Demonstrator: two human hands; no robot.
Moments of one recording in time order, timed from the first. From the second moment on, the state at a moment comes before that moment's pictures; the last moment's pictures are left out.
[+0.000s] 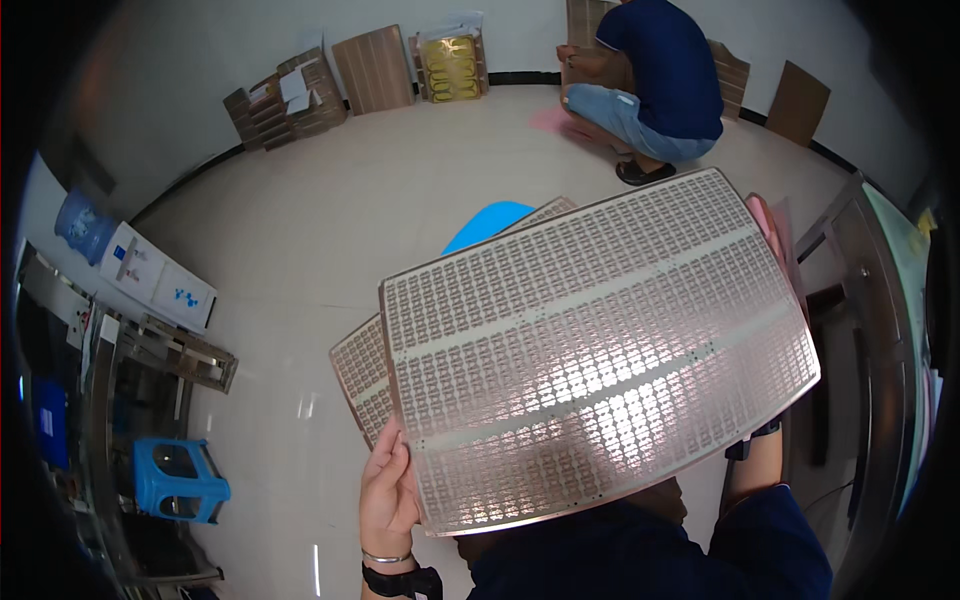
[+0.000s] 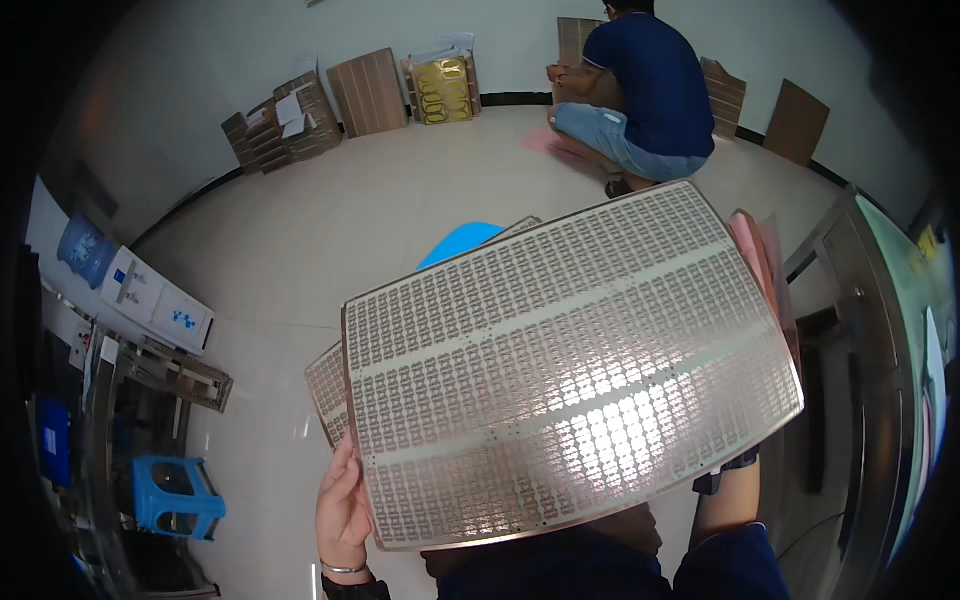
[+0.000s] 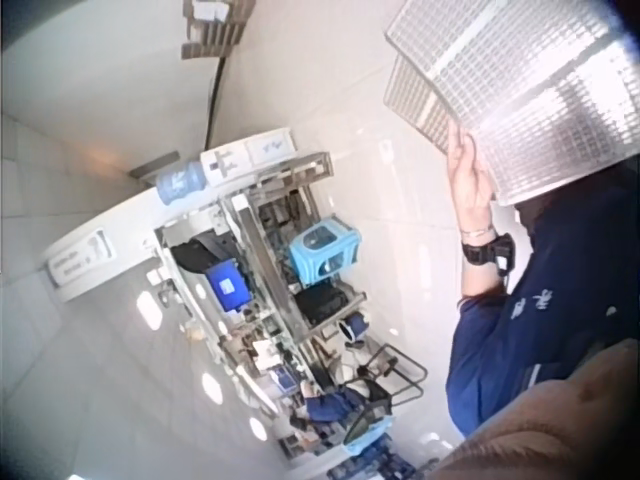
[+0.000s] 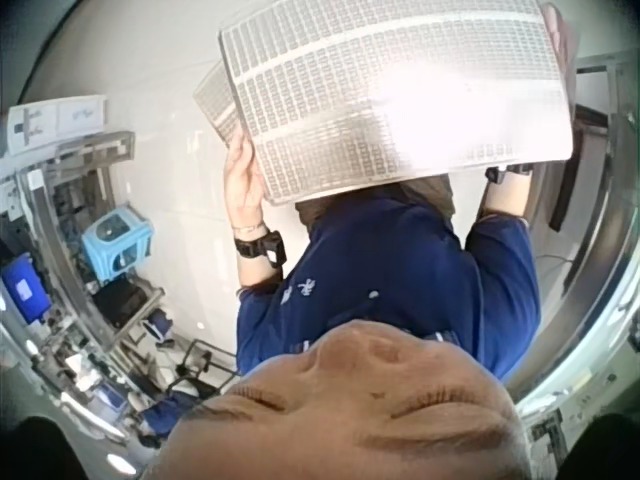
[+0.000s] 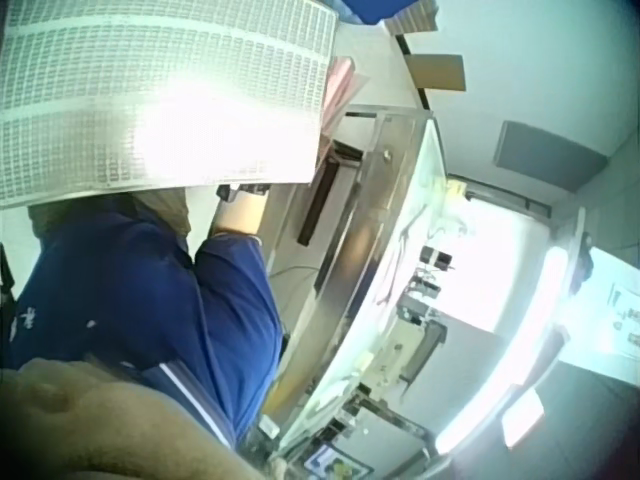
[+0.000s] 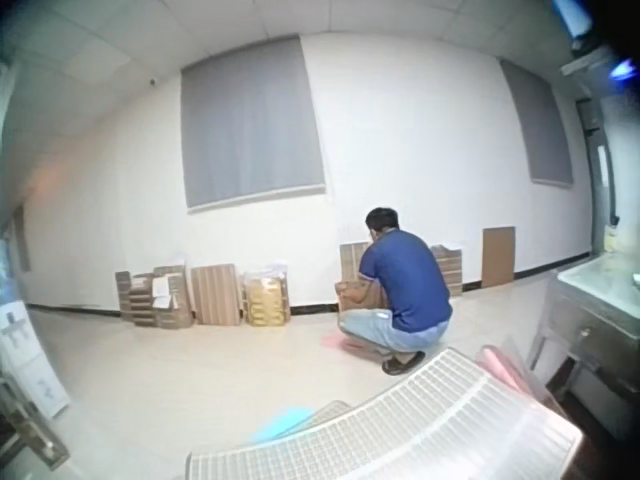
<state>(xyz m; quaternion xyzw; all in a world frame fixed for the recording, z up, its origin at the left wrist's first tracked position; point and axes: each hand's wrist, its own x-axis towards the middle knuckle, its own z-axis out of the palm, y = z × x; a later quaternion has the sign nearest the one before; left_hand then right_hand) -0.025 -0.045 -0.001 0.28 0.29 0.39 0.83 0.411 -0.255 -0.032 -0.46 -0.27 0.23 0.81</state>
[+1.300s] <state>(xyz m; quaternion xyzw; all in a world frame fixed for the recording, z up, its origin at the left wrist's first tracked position) -0.032 -0.020 -0.003 0.41 0.31 0.54 0.67 0.429 -0.265 -0.024 -0.59 -0.28 0.28 0.70</state>
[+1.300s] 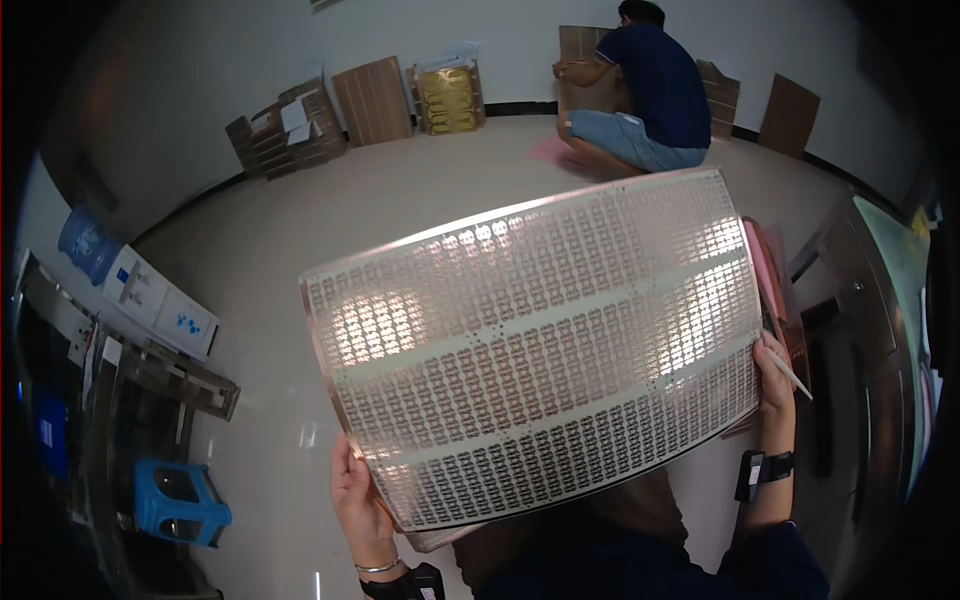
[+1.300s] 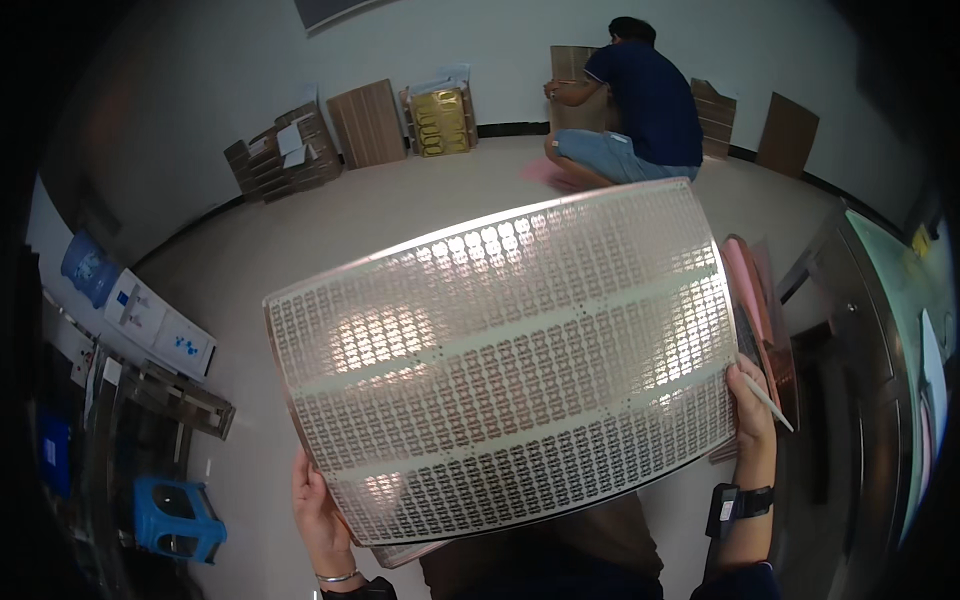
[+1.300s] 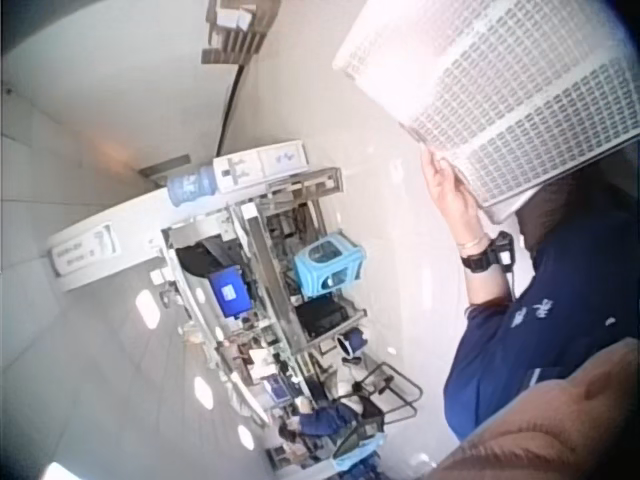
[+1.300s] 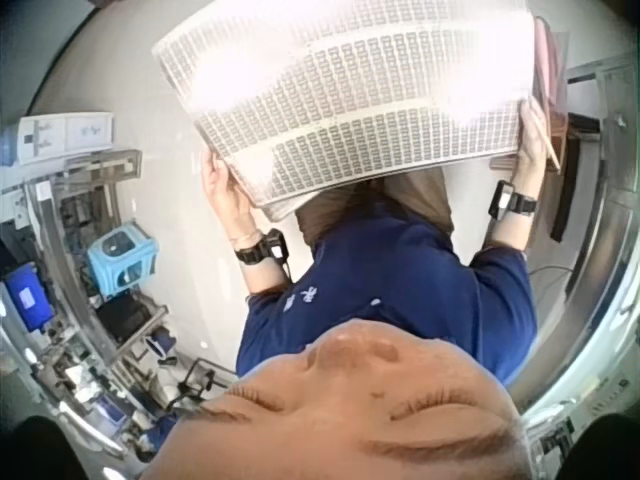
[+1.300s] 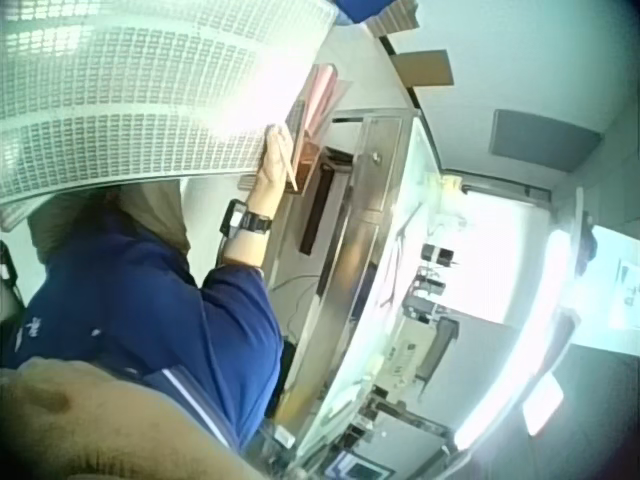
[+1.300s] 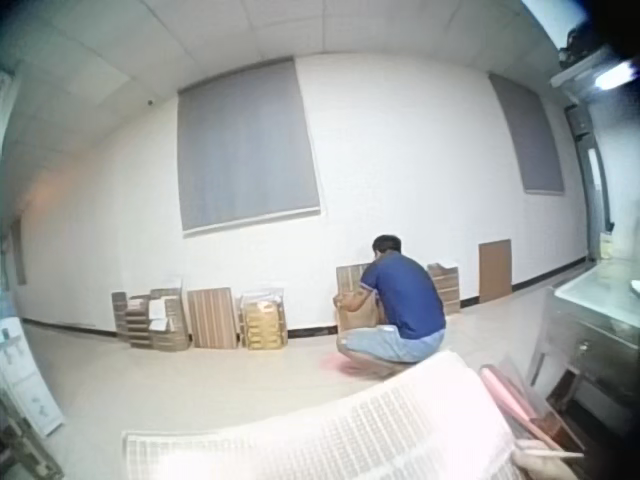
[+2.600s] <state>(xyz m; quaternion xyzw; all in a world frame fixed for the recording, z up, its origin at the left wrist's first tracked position) -0.061 -0.031 -0.065 0.46 0.58 0.48 0.47 0.458 -0.259 -0.062 -0.90 -0.27 -0.25 0.22</state>
